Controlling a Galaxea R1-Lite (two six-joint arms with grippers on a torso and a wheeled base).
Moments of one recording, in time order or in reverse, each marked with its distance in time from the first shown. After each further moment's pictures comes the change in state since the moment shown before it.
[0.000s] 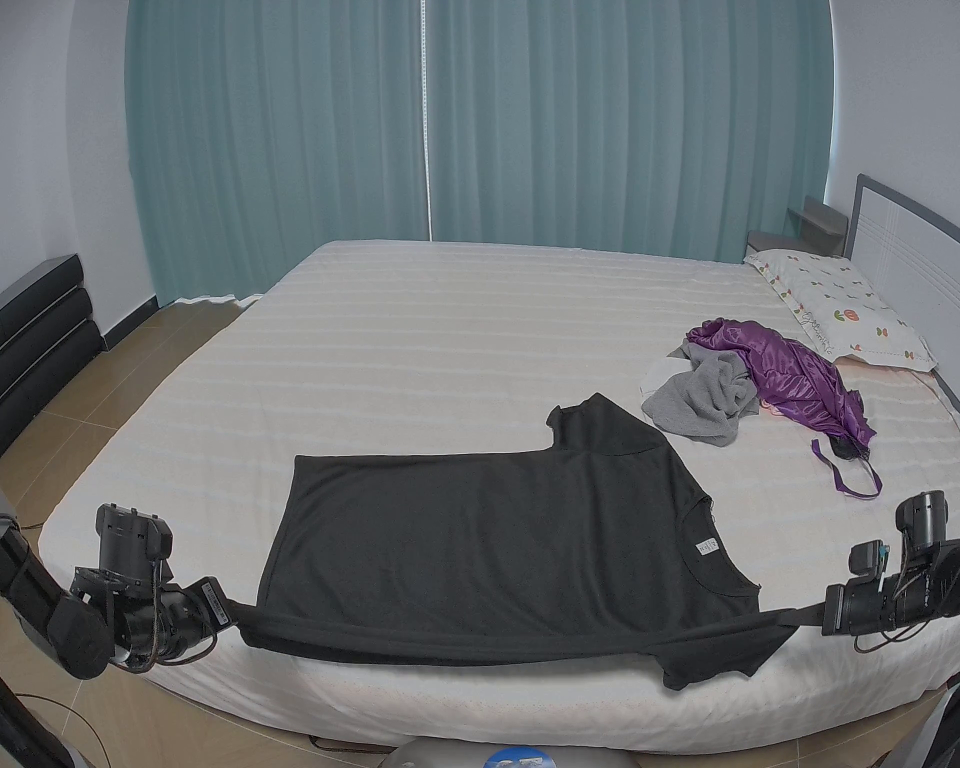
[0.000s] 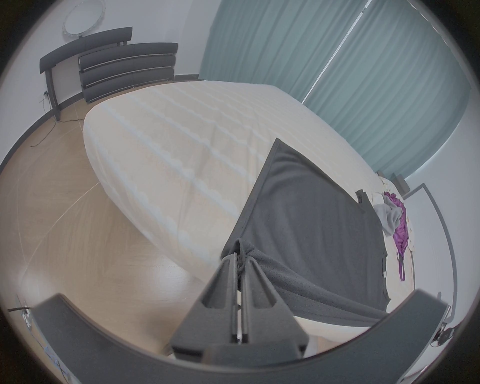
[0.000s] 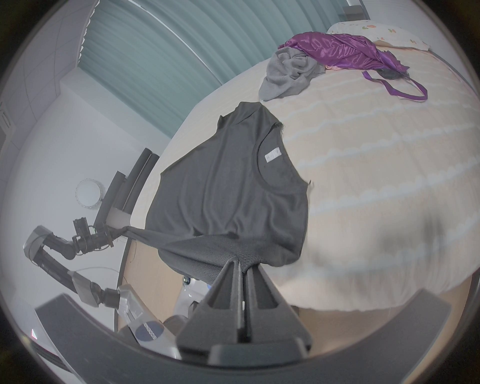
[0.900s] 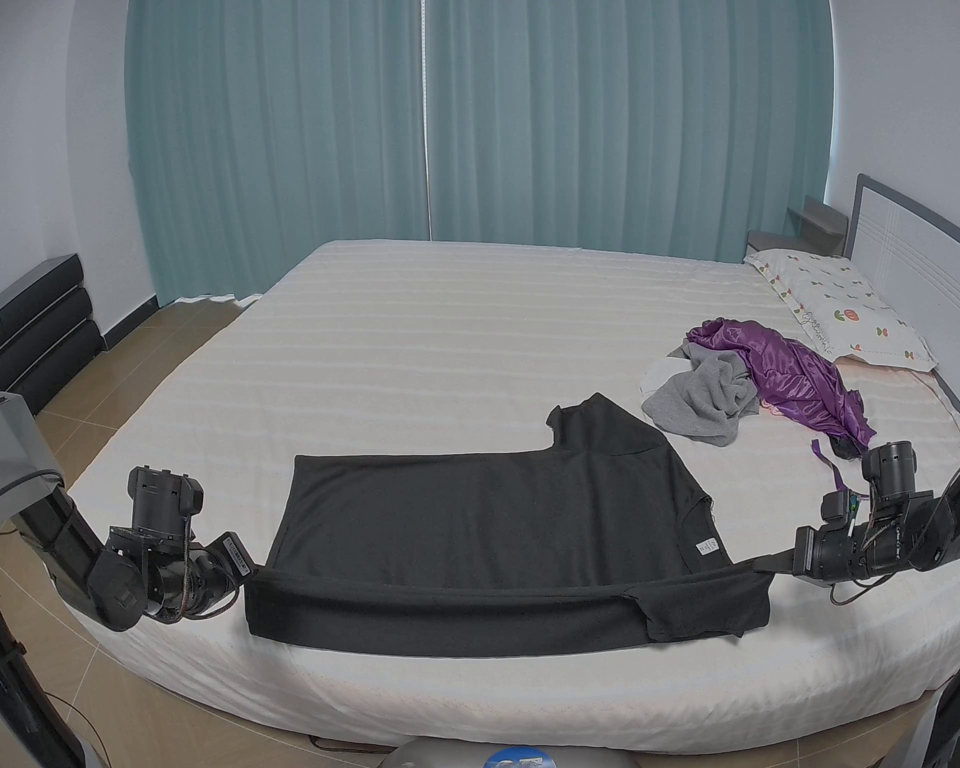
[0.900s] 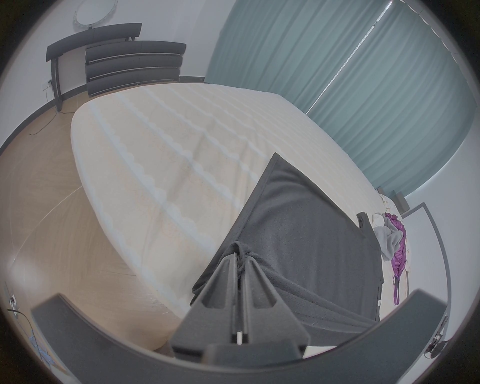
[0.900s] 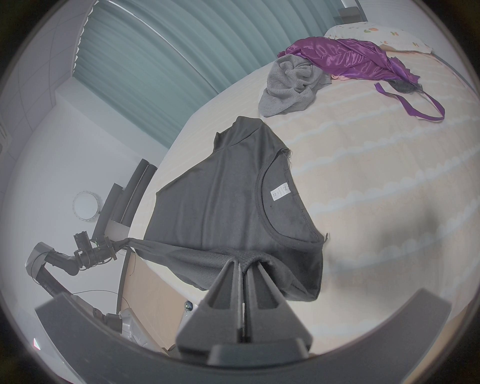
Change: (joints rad) left arm 0.012 0.168 -0.215 0.000 0.006 -0.067; right arm 0.112 0.131 -0.256 0.007 -0.074 0.173
